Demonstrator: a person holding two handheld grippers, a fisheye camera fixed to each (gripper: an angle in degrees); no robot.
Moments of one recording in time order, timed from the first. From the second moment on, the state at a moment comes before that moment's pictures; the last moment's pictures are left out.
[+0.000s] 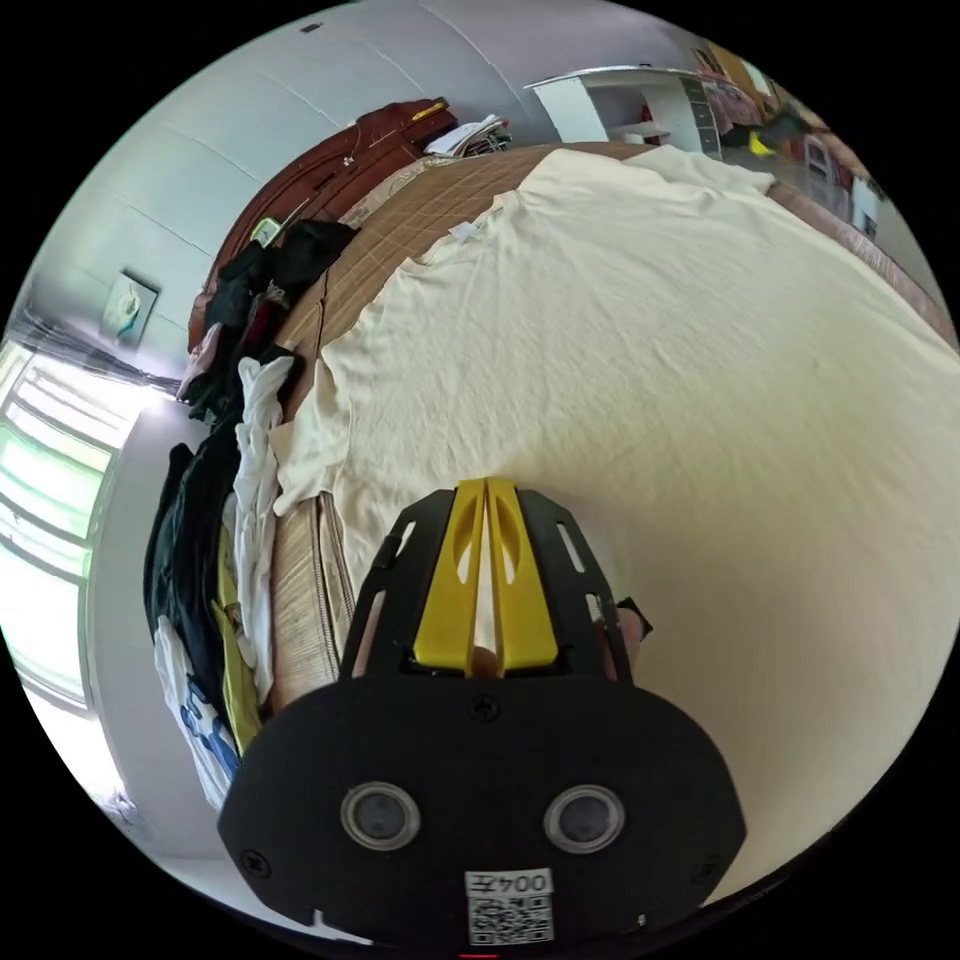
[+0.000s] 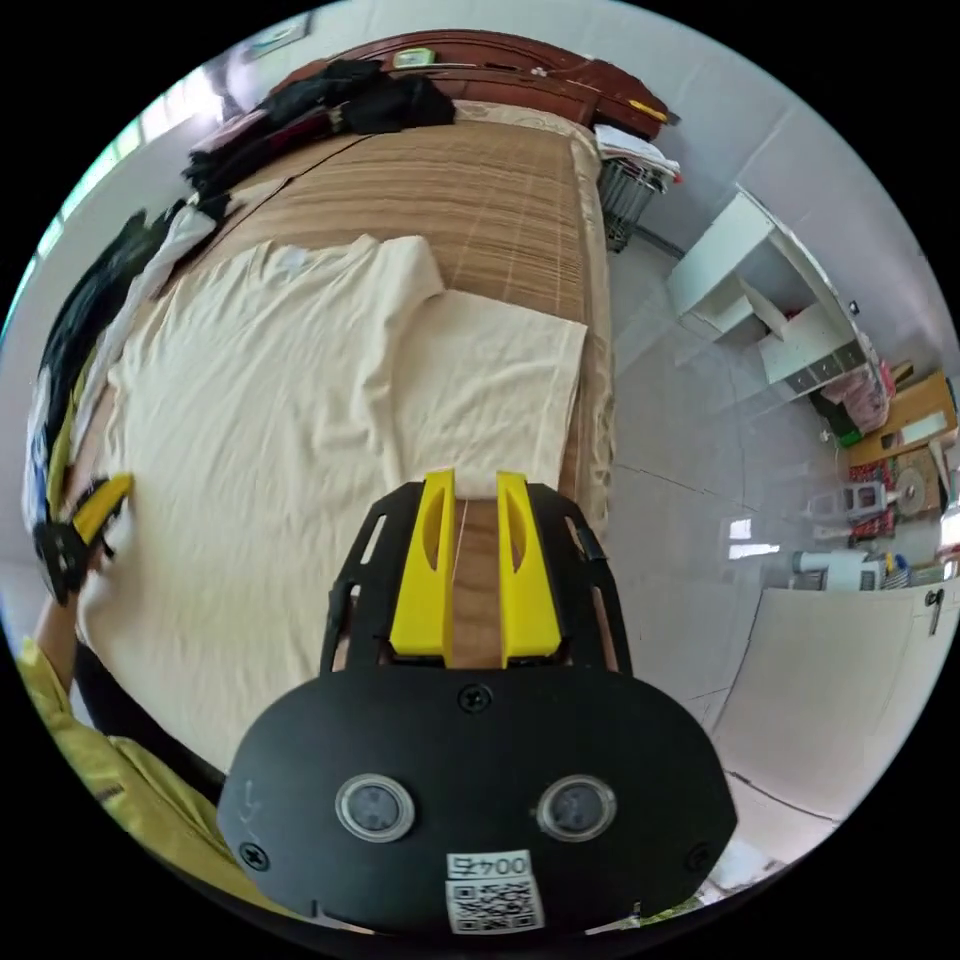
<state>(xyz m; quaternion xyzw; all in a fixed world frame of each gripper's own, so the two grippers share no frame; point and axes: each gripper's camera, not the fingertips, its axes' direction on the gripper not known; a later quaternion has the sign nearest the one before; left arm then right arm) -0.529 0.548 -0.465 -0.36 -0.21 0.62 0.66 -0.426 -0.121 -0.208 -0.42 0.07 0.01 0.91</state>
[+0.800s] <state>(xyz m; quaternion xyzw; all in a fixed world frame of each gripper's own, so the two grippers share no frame) -0.551 0.538 -0.456 -0.37 -0.17 0.60 0.69 -0.372 -0.105 -0.047 -0.42 0.14 0.08 0.89</state>
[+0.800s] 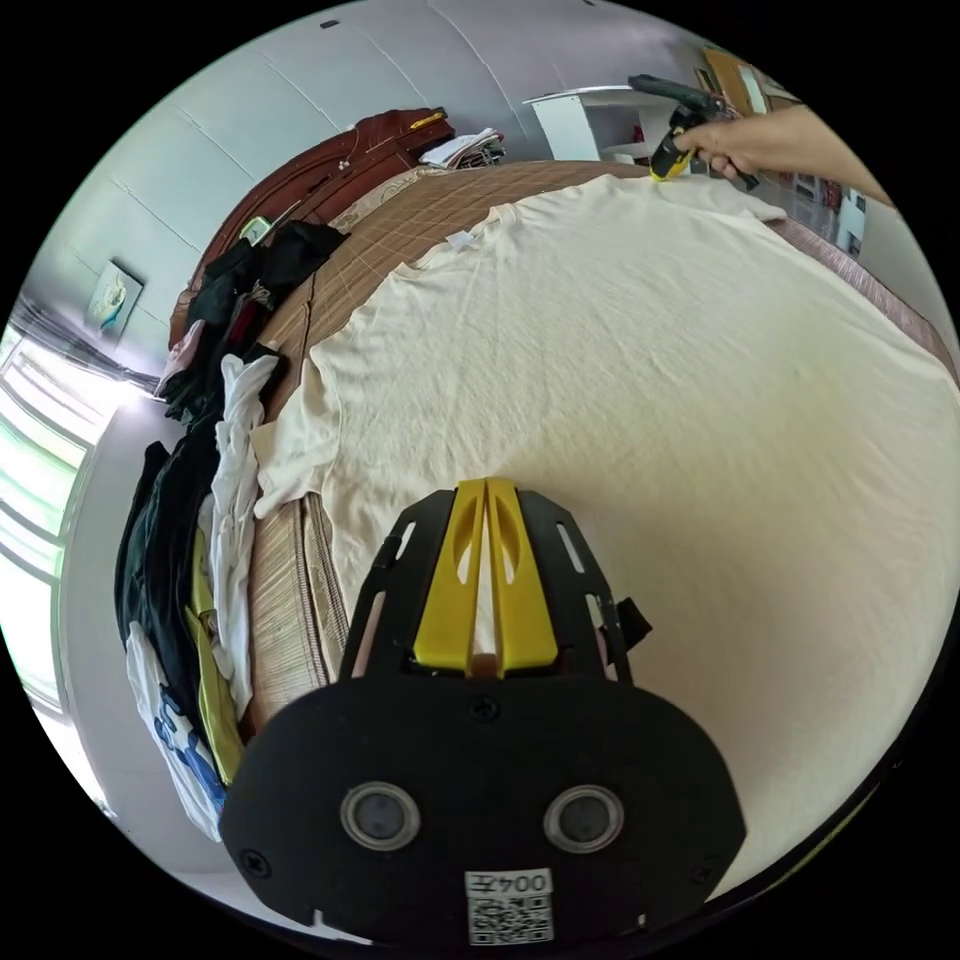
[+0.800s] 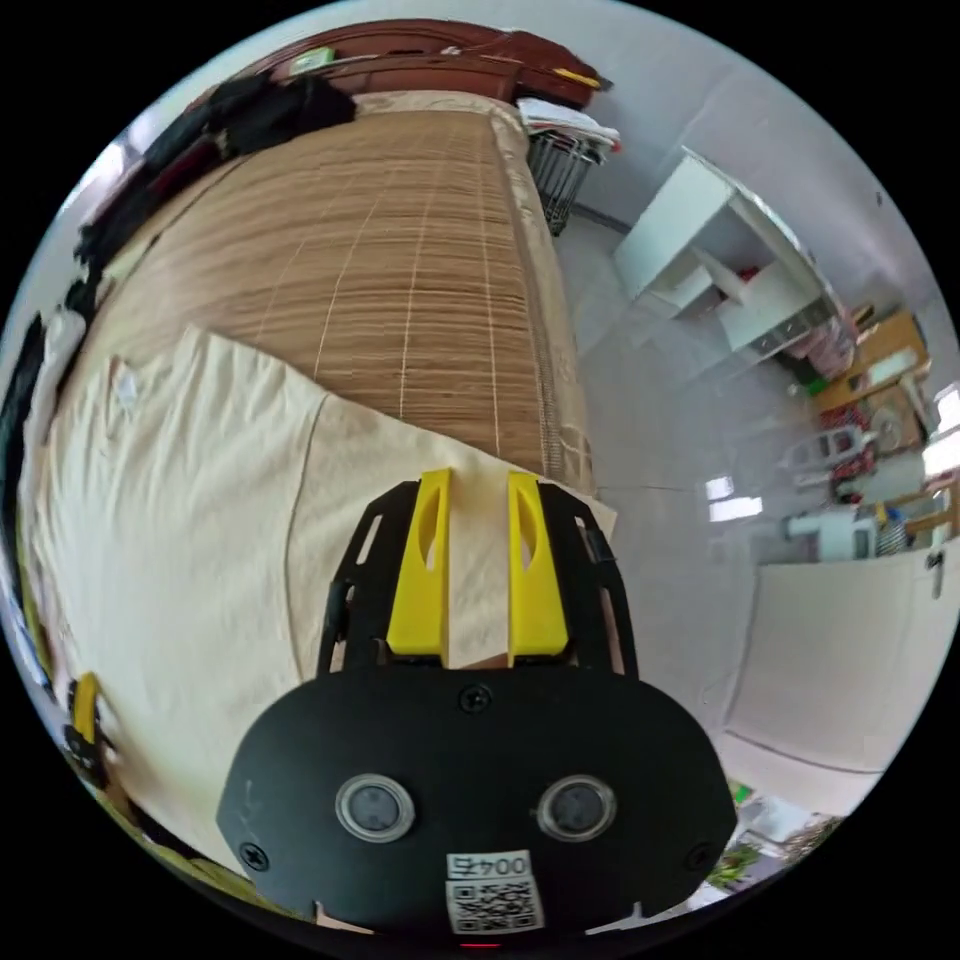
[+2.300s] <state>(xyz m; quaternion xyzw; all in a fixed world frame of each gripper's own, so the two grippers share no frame) -0.563 0.545 -0.451 -0.38 -0.16 0.58 0.70 -0.613 -0.192 0.079 -0.37 -0.08 0.05 0.93</state>
